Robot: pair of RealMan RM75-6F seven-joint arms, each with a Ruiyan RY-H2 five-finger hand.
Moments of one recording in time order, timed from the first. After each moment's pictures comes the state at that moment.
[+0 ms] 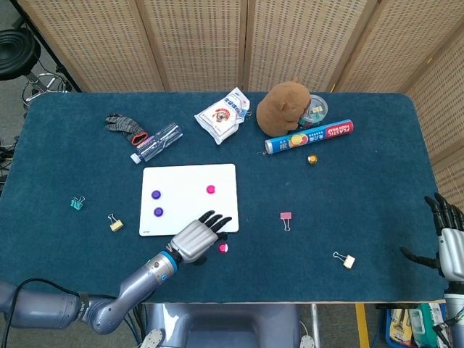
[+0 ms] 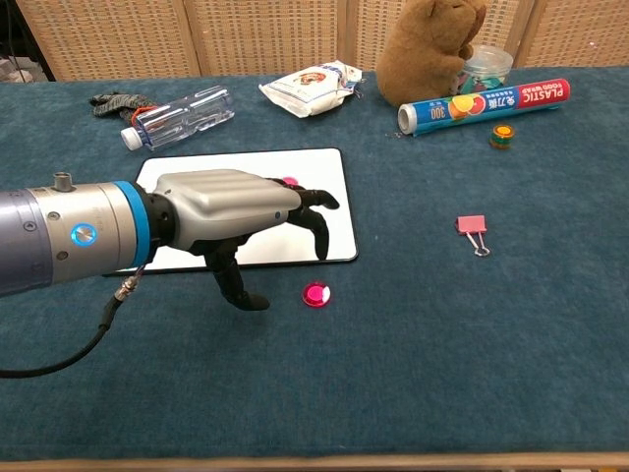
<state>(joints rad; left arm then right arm) -0.90 -1.57 -0.08 -1.76 0.97 0.84 0.65 0.13 -1.13 0.08 -1.52 -1.34 1.47 0.23</state>
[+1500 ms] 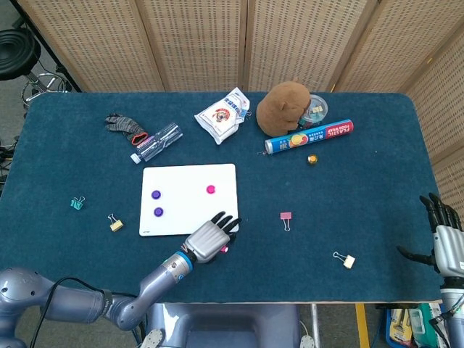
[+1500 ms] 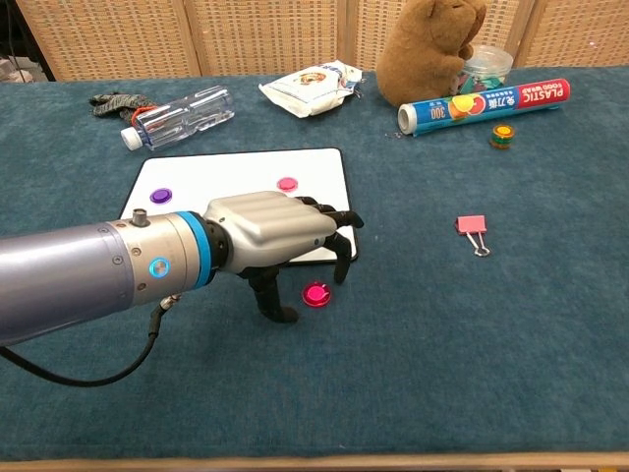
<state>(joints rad) -0.99 -1.72 -0.04 -1.61 0.91 0.89 0.71 0.13 -1.14 0.13 -1.51 -1.33 1.37 0.22</state>
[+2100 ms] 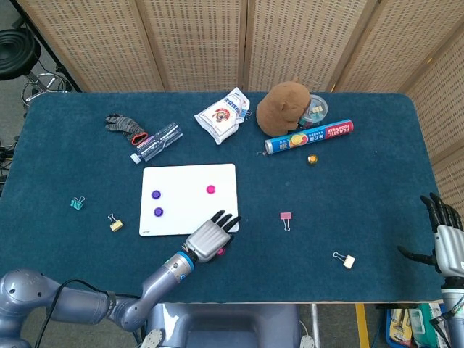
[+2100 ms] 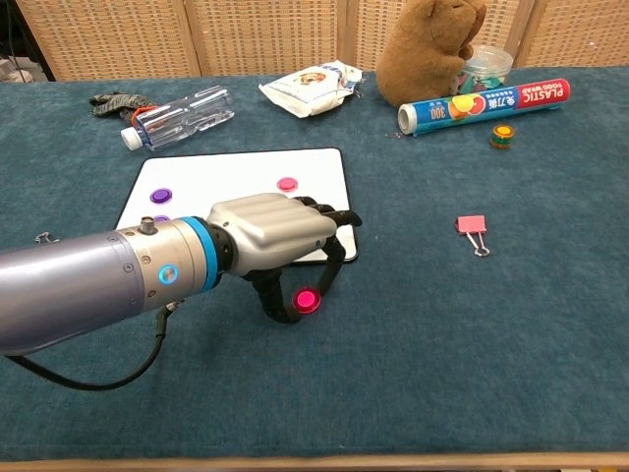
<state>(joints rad) -0.99 -1.76 -0.04 -1.57 0.89 0.92 0.73 0.12 -1.14 0.14 -1.51 -1.33 1.36 0.23</state>
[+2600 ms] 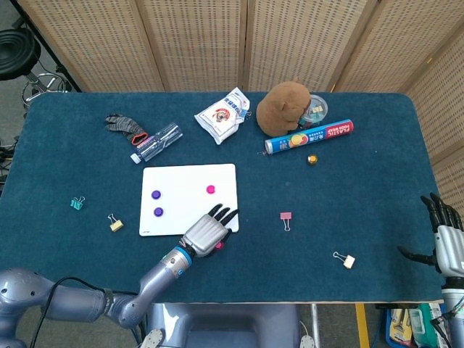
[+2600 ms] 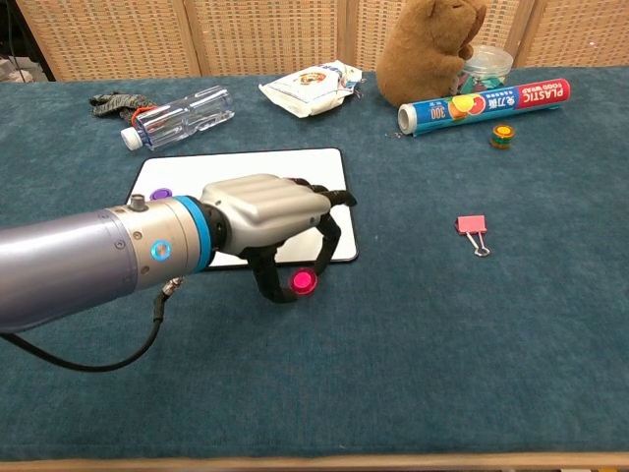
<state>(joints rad) -0.98 -1.72 -0.07 -1.60 0.89 0.93 0.70 0.12 -1.14 0.14 -1.51 -1.33 1.36 0.23</state>
